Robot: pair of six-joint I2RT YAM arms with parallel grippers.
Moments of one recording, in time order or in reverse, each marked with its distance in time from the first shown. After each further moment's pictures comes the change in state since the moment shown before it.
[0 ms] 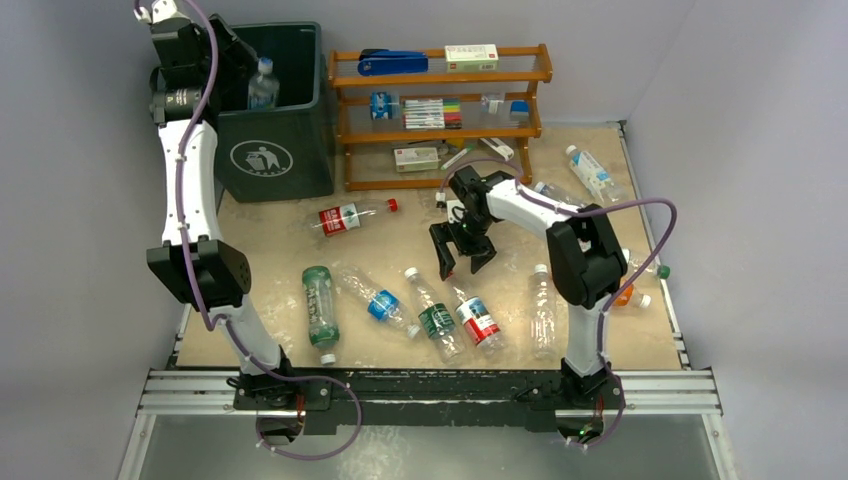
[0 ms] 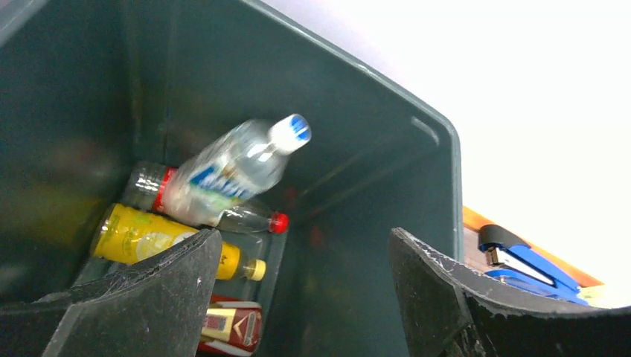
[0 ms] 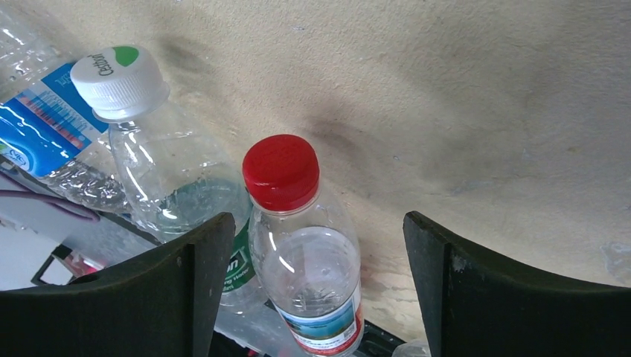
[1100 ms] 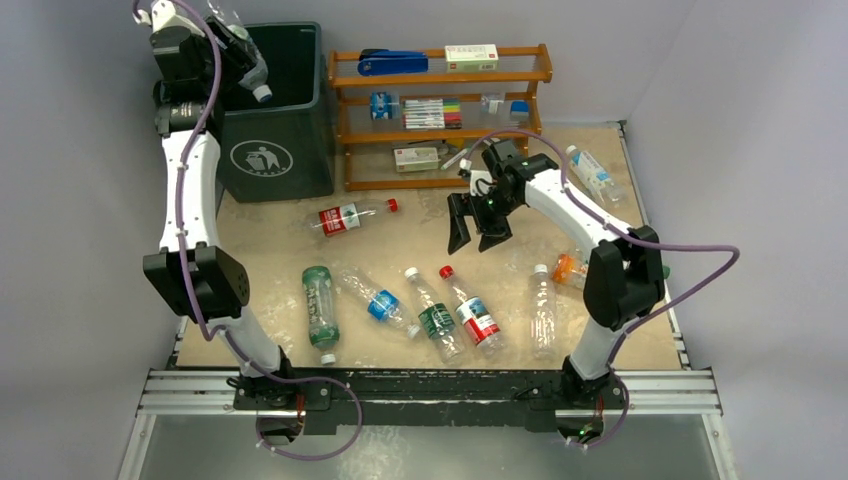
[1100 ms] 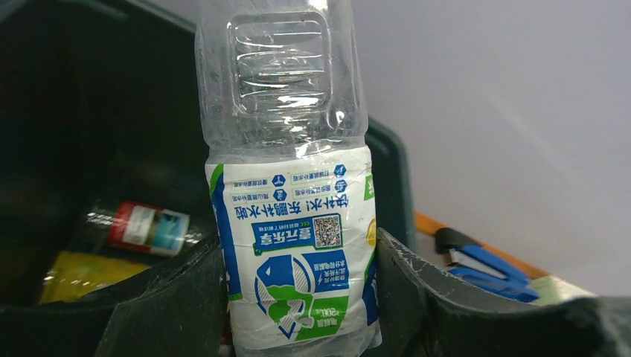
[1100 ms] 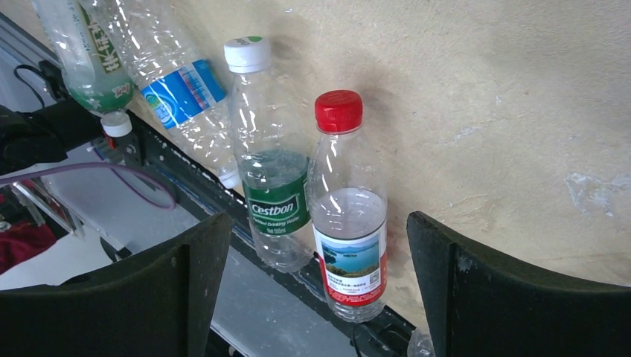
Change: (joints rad) left arm 0.000 -0.091 -0.175 0.257 0.087 -0.069; right arm -0.118 -0.219 0.016 -0.034 -0.132 0.009
